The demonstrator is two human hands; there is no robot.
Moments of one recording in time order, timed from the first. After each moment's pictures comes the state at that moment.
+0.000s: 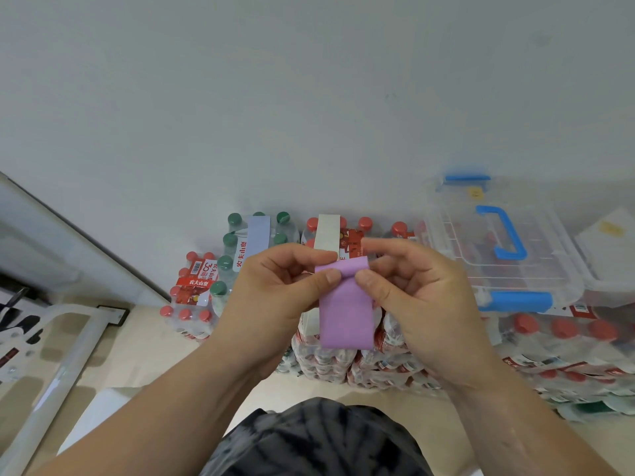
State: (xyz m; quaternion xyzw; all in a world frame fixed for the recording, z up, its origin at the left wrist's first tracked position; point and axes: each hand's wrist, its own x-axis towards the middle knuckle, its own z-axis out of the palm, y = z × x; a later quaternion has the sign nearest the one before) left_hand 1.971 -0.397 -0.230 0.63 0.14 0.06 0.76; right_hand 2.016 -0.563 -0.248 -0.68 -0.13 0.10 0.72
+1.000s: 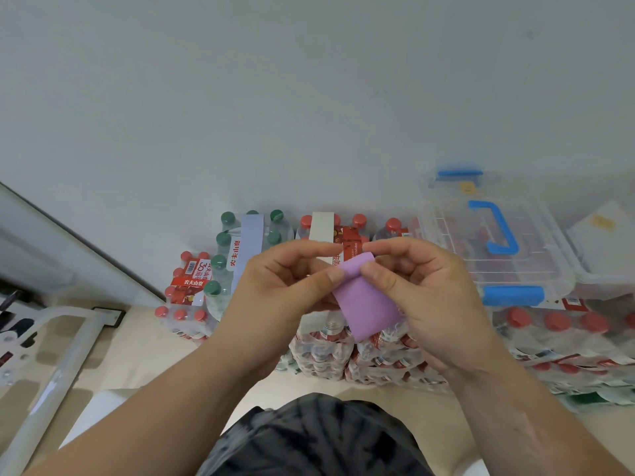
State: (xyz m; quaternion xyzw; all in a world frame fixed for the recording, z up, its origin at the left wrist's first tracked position) left_hand 1.972 -0.405 -0.231 0.63 0.13 0.03 0.76; right_hand 2.023 -0.570 -0.247 -0.65 -0.08 0.13 0.74
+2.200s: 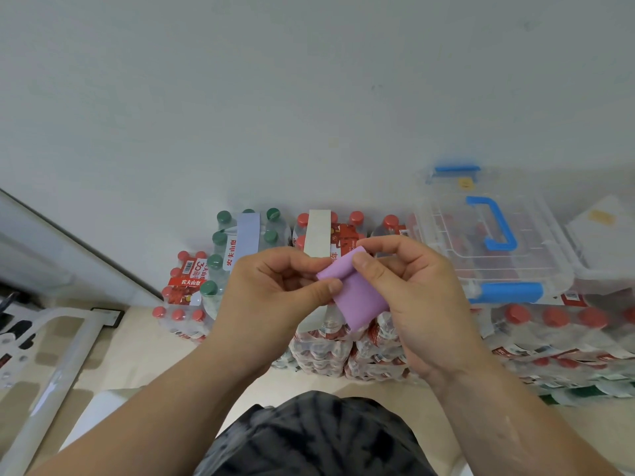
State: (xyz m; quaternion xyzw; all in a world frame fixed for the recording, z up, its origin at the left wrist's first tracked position) left_hand 1.973 -0.401 -0.239 0.70 0.12 0.08 0.70; right_hand 2.021 -0.560 -0.253 -0.65 -0.02 0.12 0.75
